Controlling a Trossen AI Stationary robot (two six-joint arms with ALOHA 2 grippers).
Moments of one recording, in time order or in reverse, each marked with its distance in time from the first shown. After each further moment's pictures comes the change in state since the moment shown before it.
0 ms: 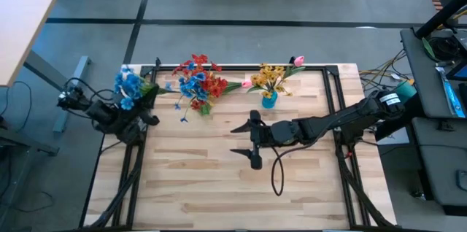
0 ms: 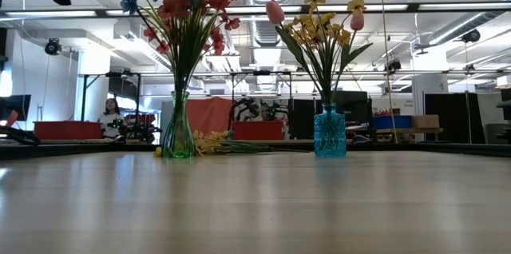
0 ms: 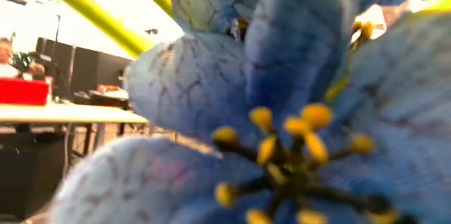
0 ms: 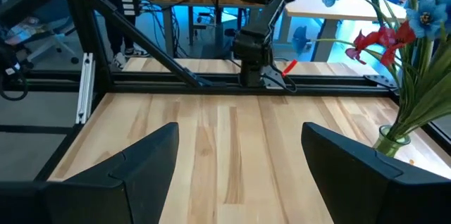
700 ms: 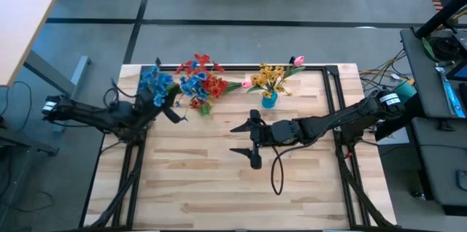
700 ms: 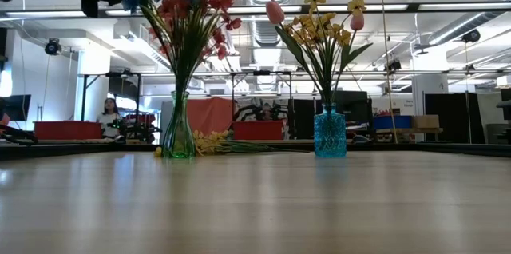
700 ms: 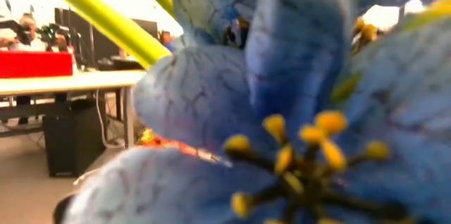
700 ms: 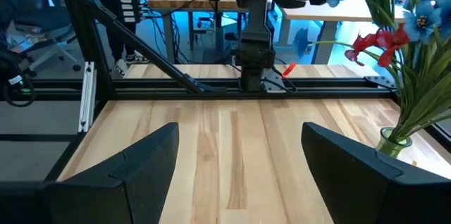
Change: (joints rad) left arm 0.306 0.247 0.128 -0.451 0.145 -0.438; right arm -0.005 0.000 0.004 0.010 0.000 0.020
